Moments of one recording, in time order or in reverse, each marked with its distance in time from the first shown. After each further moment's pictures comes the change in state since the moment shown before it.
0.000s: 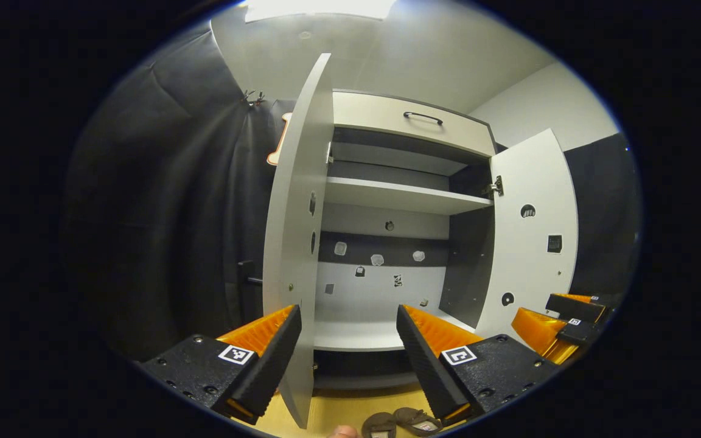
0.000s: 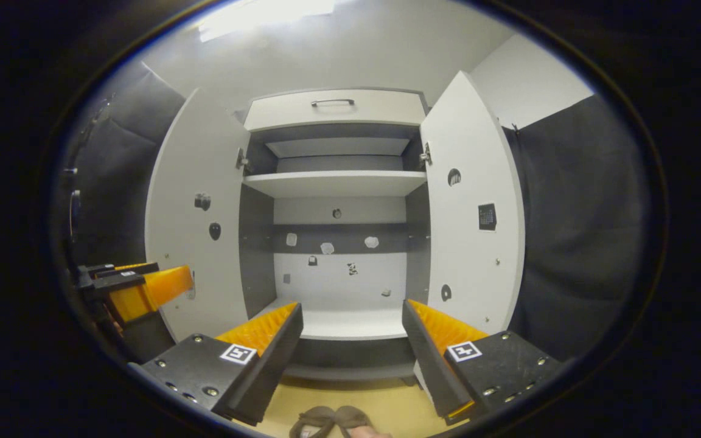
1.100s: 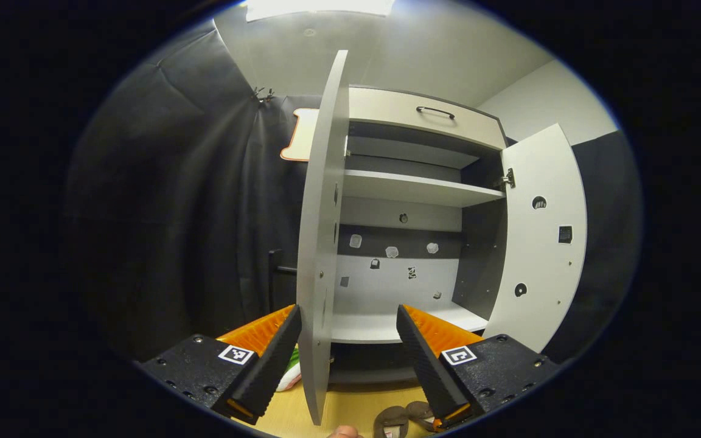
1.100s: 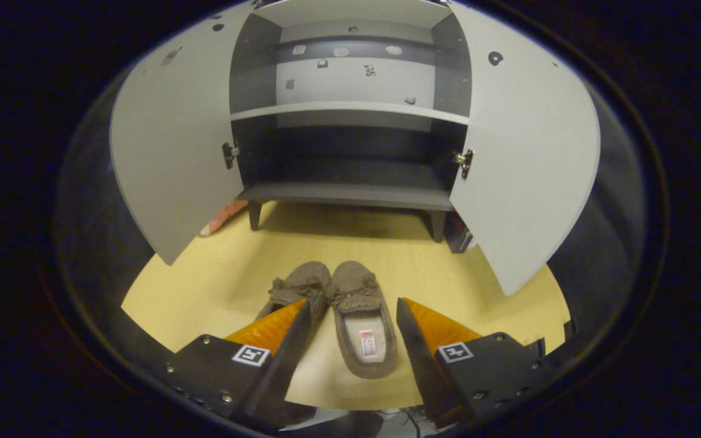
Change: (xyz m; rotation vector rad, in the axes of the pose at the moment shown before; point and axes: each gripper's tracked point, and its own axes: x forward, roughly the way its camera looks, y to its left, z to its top) left arm -0.012 0.028 -0.014 0.010 0.039 0.052; right arm -0.037 0.000 -0.378 -0.110 0.749 0.057
